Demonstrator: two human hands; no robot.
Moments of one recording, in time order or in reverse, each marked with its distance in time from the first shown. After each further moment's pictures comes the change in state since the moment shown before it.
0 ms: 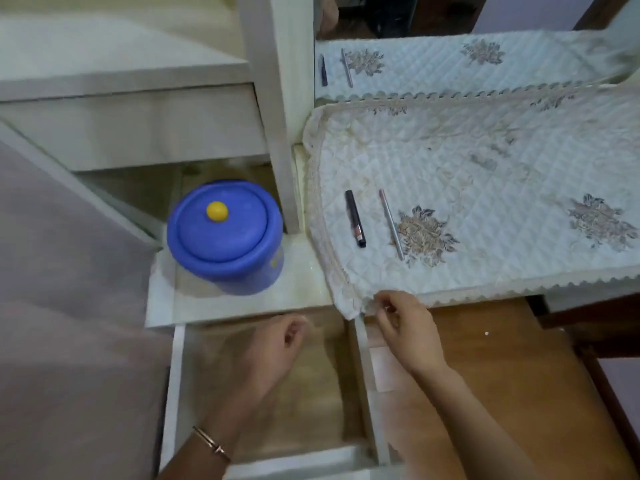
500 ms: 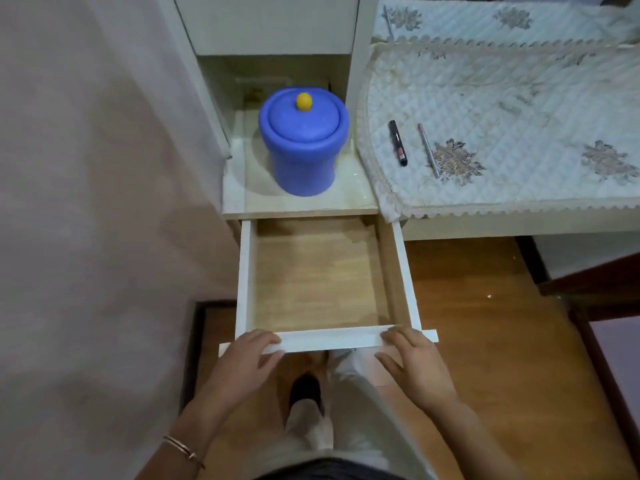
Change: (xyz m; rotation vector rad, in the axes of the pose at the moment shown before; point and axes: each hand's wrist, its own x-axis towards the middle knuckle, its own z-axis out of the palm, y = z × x) left_hand -0.190 -0.163 0.003 0.078 -0.043 0.072; right_hand -0.213 0.001 0.069 -0.378 -0.202 -0.134
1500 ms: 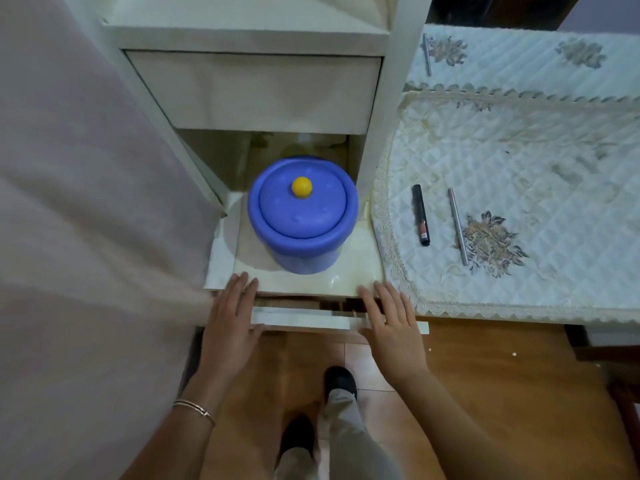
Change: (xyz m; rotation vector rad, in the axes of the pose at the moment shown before) left_hand 0.174 0.006 -0.048 0.314 0.419 -0.003; right_hand 0.207 0.011 -0.011 -0.237 0.251 -0.225
